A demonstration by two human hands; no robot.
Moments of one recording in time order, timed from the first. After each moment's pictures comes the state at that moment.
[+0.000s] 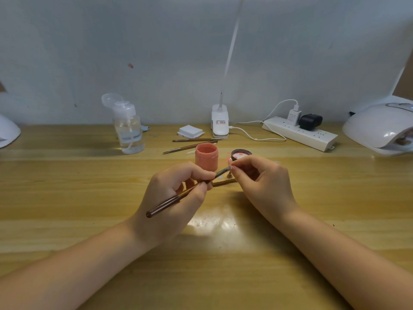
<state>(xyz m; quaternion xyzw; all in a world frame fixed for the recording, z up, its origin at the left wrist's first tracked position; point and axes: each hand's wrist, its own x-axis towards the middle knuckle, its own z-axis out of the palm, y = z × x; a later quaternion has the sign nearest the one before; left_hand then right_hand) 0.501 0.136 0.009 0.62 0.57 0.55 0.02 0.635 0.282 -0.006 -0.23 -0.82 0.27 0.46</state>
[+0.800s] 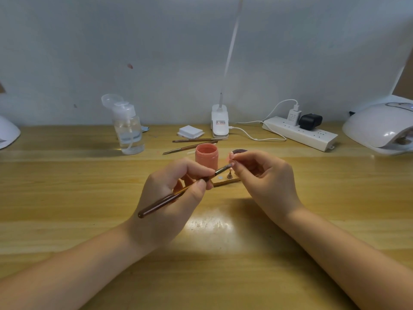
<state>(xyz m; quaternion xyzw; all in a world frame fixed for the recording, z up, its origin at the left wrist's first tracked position) 0.508 0.129 0.017 0.60 0.56 0.58 0.05 0.638 0.278 0.003 -0.20 -0.79 0.32 0.48</state>
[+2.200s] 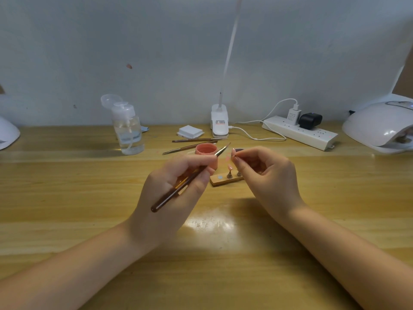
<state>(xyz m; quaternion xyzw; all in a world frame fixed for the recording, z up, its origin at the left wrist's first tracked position) 0.510 0.133 0.019 0.59 0.55 0.60 0.05 0.638 0.278 0.006 -0.20 -0.79 0.31 0.50</state>
